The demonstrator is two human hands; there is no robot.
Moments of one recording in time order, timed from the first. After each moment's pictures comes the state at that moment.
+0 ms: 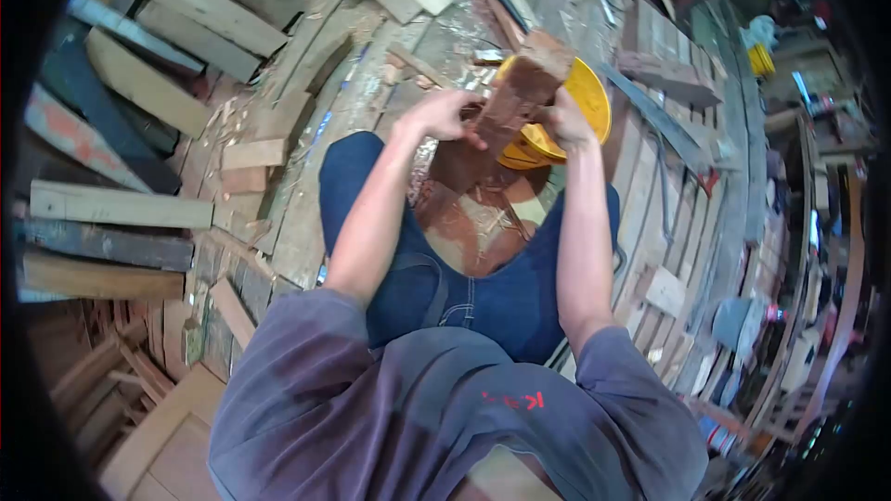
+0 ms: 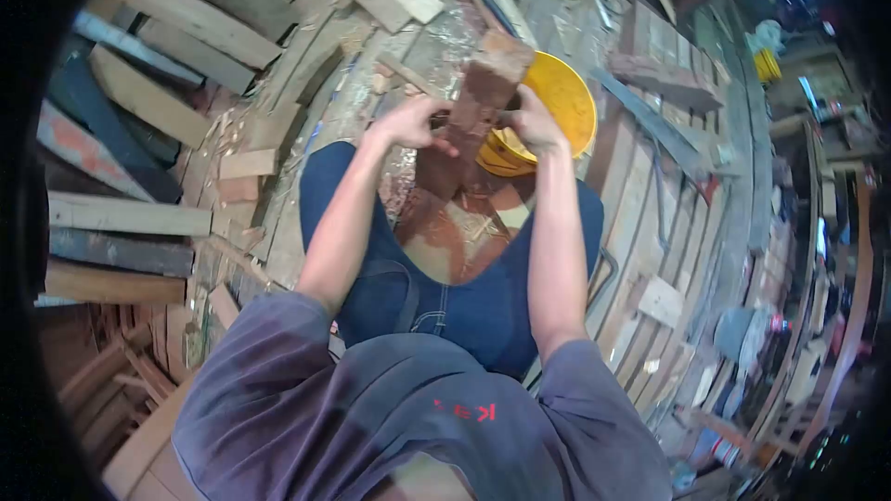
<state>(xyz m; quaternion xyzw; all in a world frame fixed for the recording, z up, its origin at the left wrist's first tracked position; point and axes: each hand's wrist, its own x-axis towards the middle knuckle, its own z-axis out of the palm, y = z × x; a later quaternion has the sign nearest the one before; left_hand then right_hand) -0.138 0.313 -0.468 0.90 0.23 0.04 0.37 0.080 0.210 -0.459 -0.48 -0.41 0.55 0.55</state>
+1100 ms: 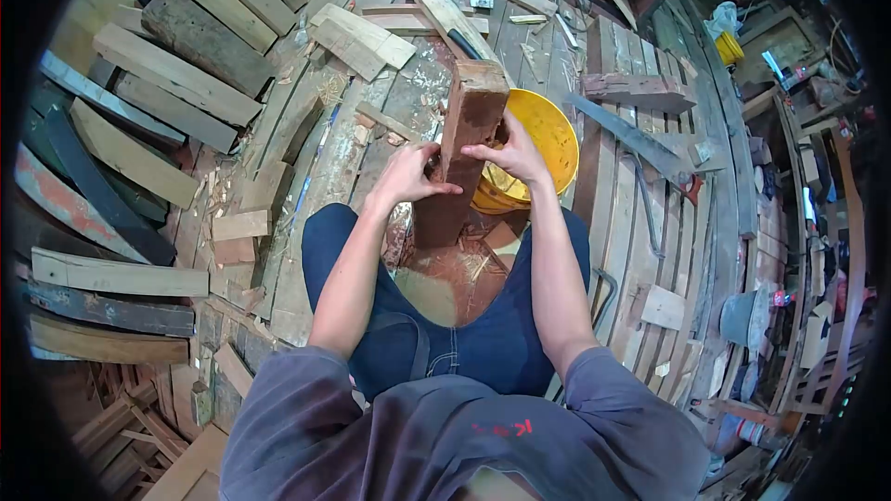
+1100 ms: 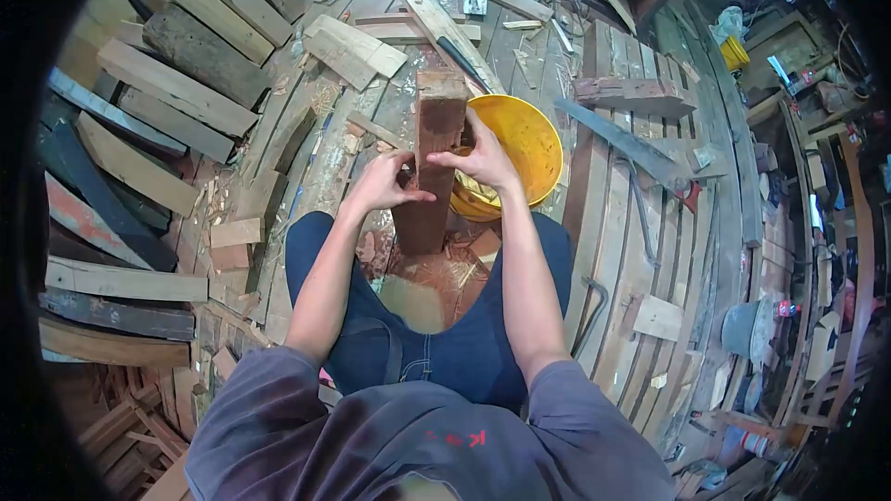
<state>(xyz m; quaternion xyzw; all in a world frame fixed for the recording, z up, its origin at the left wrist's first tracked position) -0.127 0.308 -0.466 0.88 0.28 0.17 0.33 0.078 0.226 -0.434 -0.59 -0.56 0.31 0.50</state>
